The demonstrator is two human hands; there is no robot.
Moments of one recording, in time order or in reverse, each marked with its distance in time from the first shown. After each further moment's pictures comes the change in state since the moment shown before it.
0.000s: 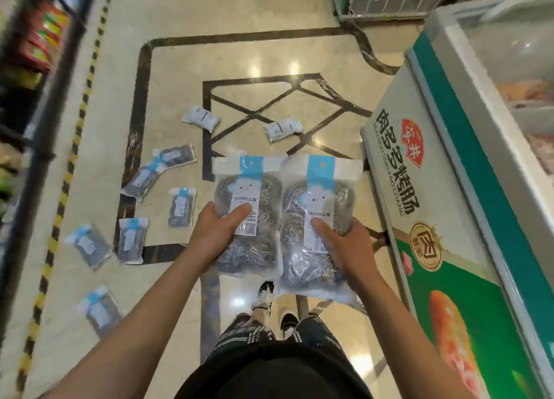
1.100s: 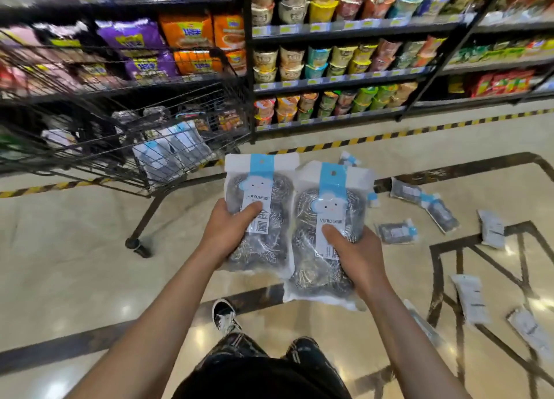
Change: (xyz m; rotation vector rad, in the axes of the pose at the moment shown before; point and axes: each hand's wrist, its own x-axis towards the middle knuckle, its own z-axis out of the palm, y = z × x) left_hand -0.466 -0.373 -0.276 -0.808 1.192 -0.247; right_hand -0.397 0.068 0.367 -0.617 -1.118 -0.441
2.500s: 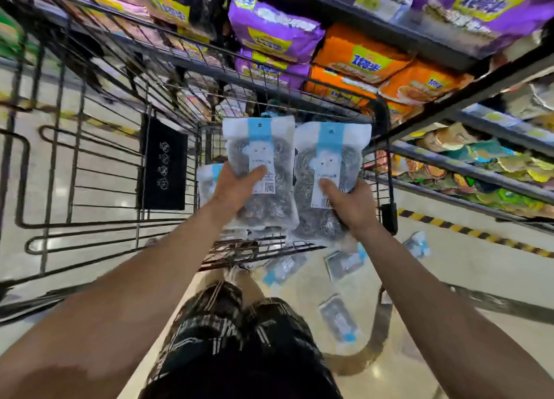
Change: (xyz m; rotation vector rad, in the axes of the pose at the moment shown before) left_hand 0.534 0.082 -0.291 -0.269 0.241 -0.290; right_hand 0.437 -0.255 0.521 -0.547 -0.361 -0.114
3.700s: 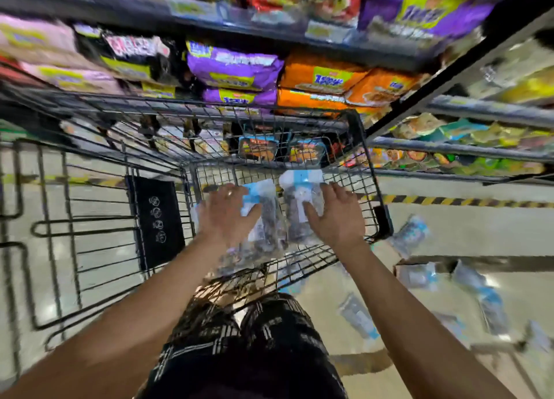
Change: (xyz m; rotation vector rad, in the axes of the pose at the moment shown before) left_hand -0.005 0.045 -0.021 1.051 -0.100 0.396; right_hand -0.014 -0.026 0.019 -0.738 0.055 -0.177
